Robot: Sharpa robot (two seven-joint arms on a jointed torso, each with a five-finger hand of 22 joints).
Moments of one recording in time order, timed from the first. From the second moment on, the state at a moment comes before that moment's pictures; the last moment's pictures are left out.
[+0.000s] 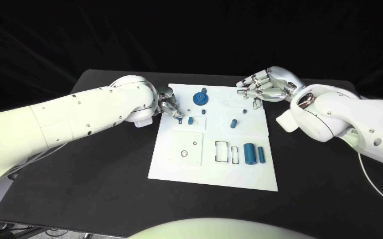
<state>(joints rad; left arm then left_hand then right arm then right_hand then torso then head) 1.25 -0.66 -0.04 1.33 -1.12 0.10 -0.49 1.16 -0.19 0.61 0.14 0.40 0.96 0.04 0.60 0.69 1.35 -0.04 1.14 1.02 1.46 -0.09 1.57 1.31 0.04 1.47 0.02 1.48 1.31 1.24 -0.92 -0.03 1.60 -0.74 -0.34 0.03 1.32 -0.10 0.21 0.10 0.32 1.00 0.16 0.08 0.07 1.15 0.06 0.41 0.49 1.39 -0.01 0.62 0.73 0.18 1.17 0.09 0.70 0.45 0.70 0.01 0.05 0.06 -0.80</state>
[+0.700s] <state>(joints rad) 1.26 -0.64 -0.04 1.31 -1.16 0.15 -0.49 1.16 -0.19 0.61 0.14 0.40 0.97 0.04 0.60 0.69 1.36 -0.04 1.14 1.03 1.46 -0.09 1.57 1.31 0.04 1.47 0.02 1.48 1.31 1.24 -0.92 -0.03 1.60 -0.74 -0.34 0.03 1.32 -0.10 0.21 0.10 0.32 1.00 0.16 0.08 0.07 1.15 0.06 0.41 0.49 1.39 -0.01 0.62 0.74 0.18 1.17 0.09 0.70 0.45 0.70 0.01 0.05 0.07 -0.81</state>
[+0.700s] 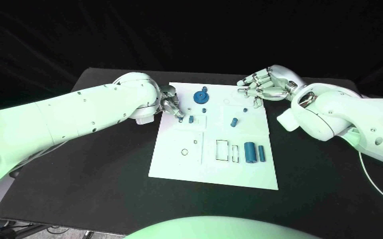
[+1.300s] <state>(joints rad) 1.25 -0.65 -0.04 1.32 -1.16 0.18 -0.50 1.15 -0.20 0.61 0.14 0.44 0.97 0.04 0.59 0.68 1.37 -0.04 1.14 1.04 1.47 -0.09 1.57 1.31 0.04 1.47 0.02 1.48 1.31 1.24 -0.92 -0.03 1.60 -0.74 -0.34 0.03 1.31 -0.10 0.21 0.10 0.32 1.00 0.15 0.08 0.07 1.15 0.06 0.41 0.49 1.39 -0.01 0.62 0.73 0.18 1.17 0.09 0.70 0.44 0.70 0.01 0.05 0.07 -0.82</state>
